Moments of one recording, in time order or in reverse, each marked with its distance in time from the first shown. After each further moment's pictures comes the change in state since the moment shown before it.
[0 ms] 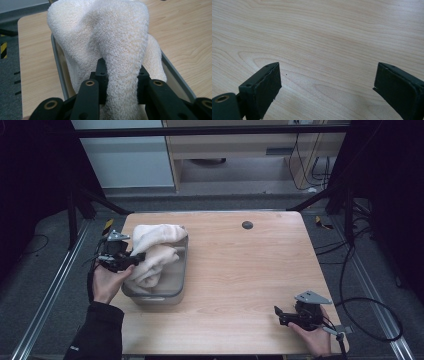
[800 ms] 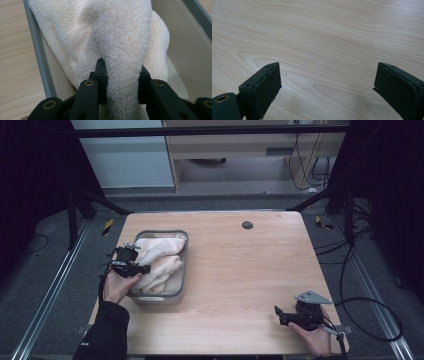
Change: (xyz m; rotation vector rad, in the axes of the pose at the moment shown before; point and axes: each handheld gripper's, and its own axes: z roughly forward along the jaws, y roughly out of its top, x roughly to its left) left arm 0.014 -0.032 0.060 0.201 -0.013 -0.039; right arm 0.000 0.000 0.000 0.001 0.001 0.003
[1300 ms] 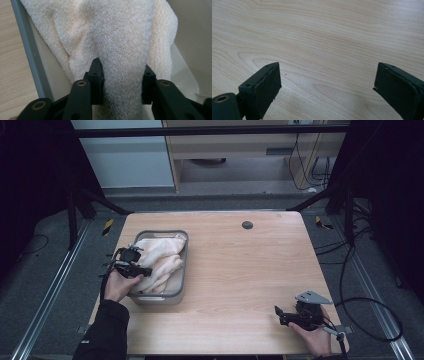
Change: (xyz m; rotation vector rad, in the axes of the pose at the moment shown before) left arm 0.005 -0.001 0.016 0.075 0.002 0.026; right arm 0.000 0.000 0.000 0.001 0.002 0.009
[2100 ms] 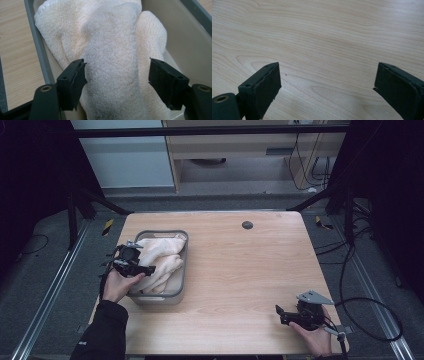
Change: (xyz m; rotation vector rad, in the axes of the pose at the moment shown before) left arm -0.008 0.005 -0.014 -0.084 0.038 0.047; right arm -0.002 0.000 -0.002 -0.018 -0.010 0.014
